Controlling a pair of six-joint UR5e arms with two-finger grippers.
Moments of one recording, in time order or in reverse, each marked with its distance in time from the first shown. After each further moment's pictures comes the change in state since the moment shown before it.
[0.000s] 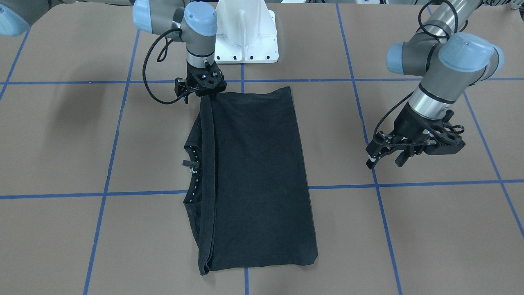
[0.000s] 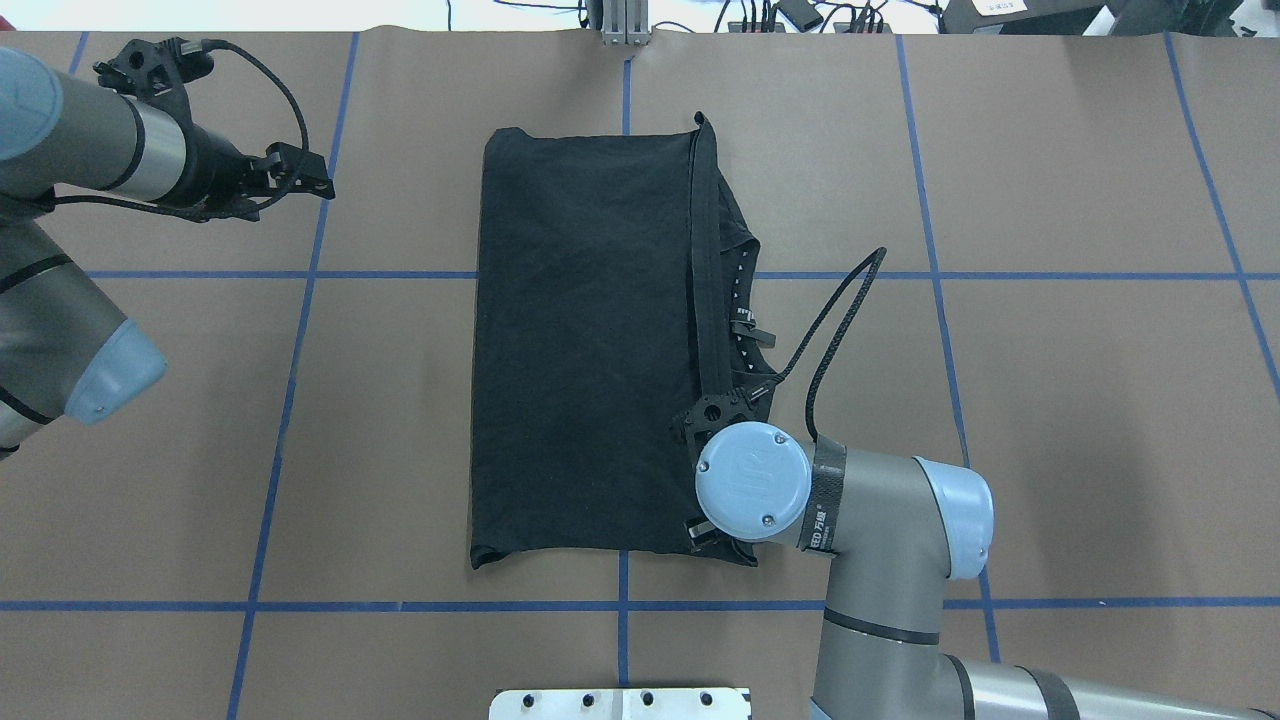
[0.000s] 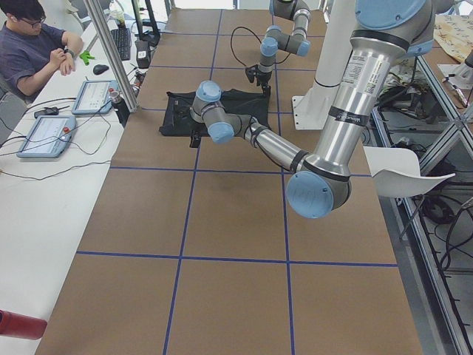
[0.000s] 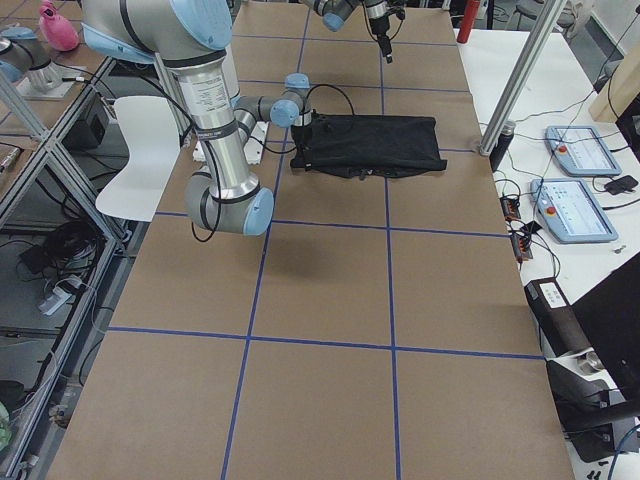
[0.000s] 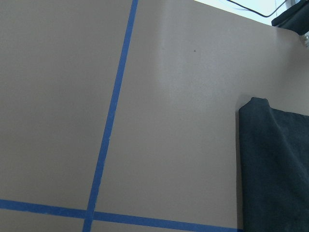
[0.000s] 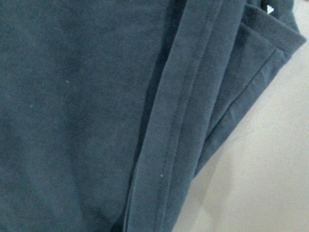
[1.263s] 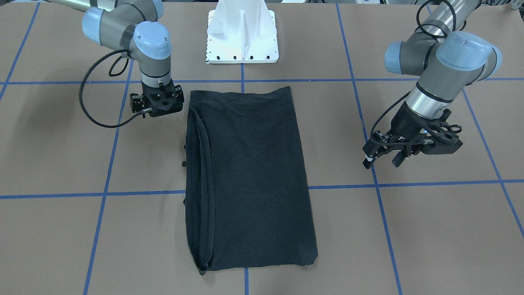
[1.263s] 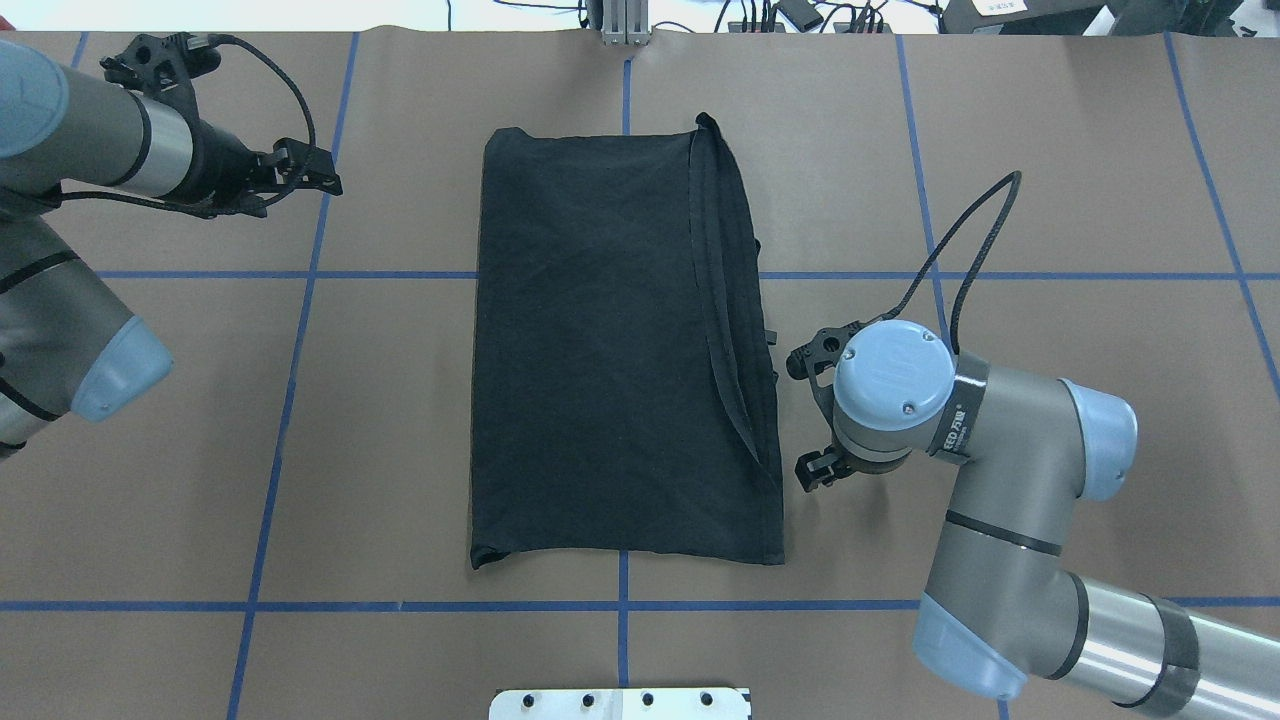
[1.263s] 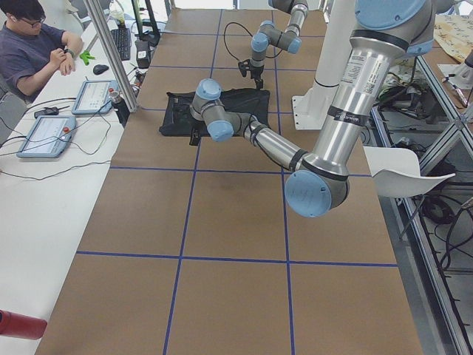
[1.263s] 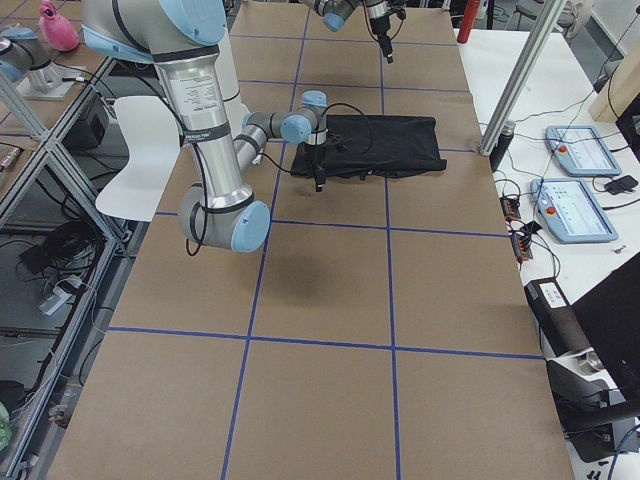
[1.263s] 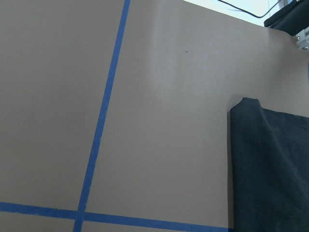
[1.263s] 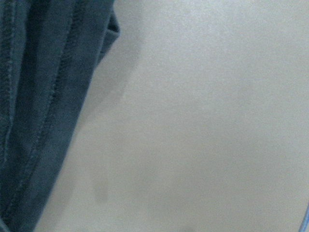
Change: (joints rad) left arm 0.002 -0.012 -0.001 0.001 0.000 -0.004; right arm 0.190 -0.174 0.075 0.007 0.146 -0.172
